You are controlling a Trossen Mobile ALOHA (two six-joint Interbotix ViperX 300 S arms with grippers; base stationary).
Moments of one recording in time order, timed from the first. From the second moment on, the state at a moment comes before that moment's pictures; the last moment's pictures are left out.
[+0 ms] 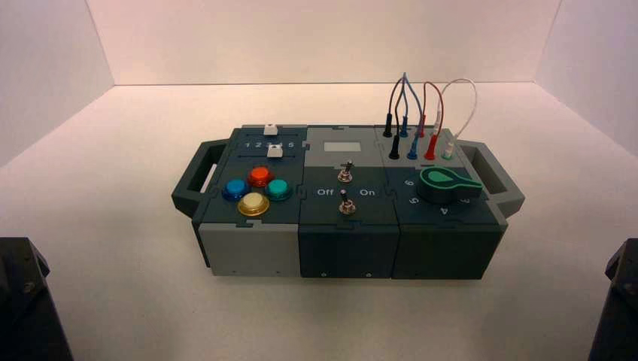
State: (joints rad) left arm -0.10 -0.99 0.99 -0.08 0.27 0.06; right arm 0.13 -1.00 1.00 -0.06 0.38 0.07
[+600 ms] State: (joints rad) left arm -0.11 -1.00 0.98 -0.09 0.47 0.06; right arm 0.19 -0.99 1.00 -0.04 0.47 0.07
